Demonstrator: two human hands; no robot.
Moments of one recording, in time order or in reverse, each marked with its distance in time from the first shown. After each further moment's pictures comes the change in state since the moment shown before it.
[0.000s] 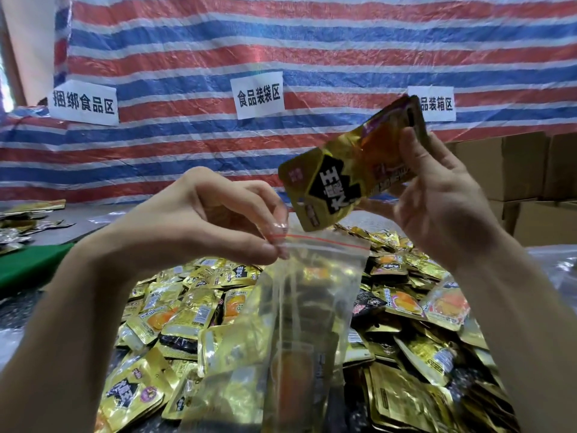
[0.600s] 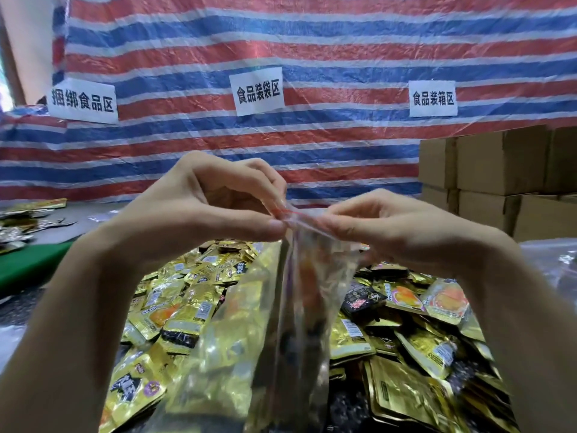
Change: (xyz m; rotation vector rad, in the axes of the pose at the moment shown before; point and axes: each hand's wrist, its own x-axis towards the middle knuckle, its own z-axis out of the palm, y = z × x) left_hand 0.003 0.006 0.008 -0.052 0.098 0.030; right_hand -0.013 0.005 0.012 -0.634 -0.556 0.383
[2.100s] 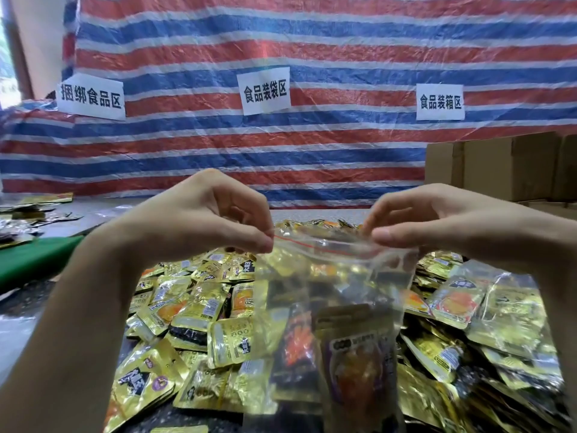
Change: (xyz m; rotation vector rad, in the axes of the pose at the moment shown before) left_hand -0.005 -0.009 -0.020 0.290 -0.071 -0.209; right_hand -0.029 -0.023 -0.024 -0.297 0.031 0.166
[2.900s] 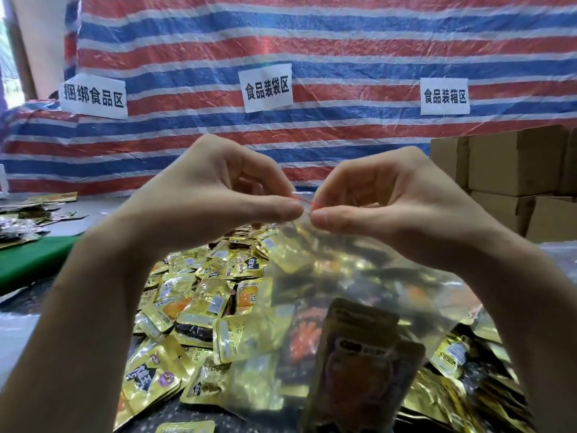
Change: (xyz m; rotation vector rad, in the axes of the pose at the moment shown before) left_hand 0.000 0.026 0.009 0.006 0.214 0.129; right_hand 0.018 -0.037 0.046 -0.006 0.298 -0.447
